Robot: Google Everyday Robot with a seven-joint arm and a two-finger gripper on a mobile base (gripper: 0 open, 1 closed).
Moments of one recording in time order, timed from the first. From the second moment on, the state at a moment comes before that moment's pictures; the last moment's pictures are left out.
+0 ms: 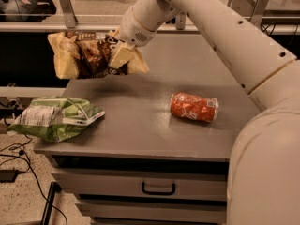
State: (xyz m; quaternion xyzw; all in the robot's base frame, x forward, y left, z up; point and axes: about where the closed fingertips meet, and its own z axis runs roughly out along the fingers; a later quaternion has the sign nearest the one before) arm 0.670 0.088 0.919 -0.73 0.58 0.14 0.32
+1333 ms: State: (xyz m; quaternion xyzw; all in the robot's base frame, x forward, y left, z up) arm 0.659 0.120 0.894 -0.75 0.56 0.18 0.30
